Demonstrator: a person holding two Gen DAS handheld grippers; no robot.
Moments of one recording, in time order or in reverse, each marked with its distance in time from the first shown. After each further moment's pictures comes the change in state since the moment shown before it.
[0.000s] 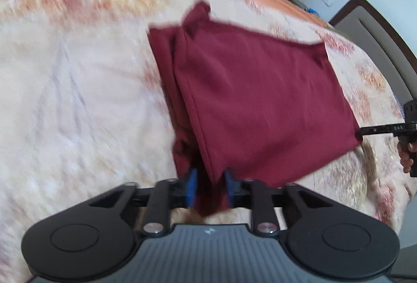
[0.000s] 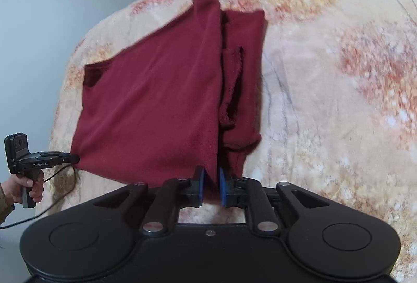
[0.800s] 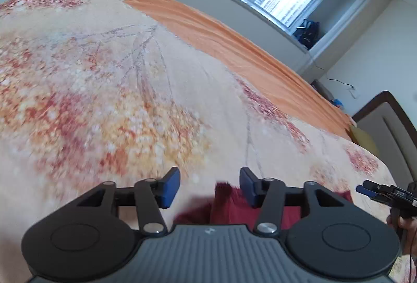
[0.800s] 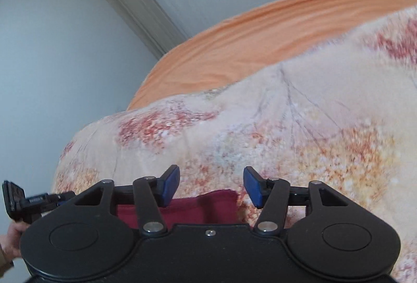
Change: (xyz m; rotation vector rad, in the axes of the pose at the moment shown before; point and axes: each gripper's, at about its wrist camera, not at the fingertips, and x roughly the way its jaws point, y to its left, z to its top) left arm 0.055 0.052 0.140 -0.247 -0.272 -0.003; right arm 0.049 0.005 0.175 -0.013 -0.348 0.009
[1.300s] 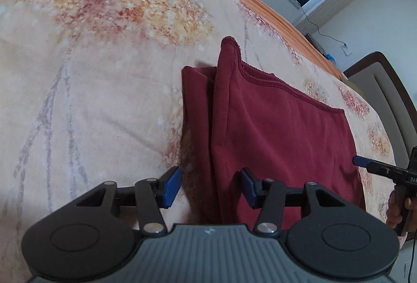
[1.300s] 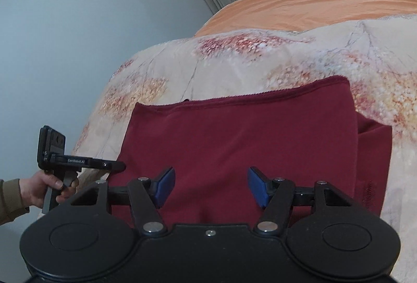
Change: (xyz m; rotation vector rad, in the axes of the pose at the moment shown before) left arm -0.010 0.024 -0.091 0.003 0.219 -0.035; right arm -0.019 0.096 -0.106 -0.184 0.190 0.150
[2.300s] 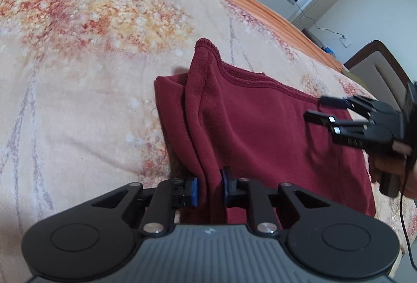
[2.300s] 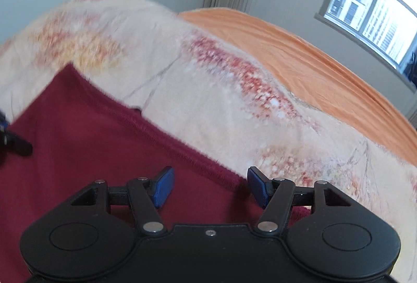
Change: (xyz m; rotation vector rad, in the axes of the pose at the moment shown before) left arm 0.014 -0.023 0.004 0.067 -0.015 0.036; right arm 0.128 0.062 0.050 -0.571 0.039 -0.471
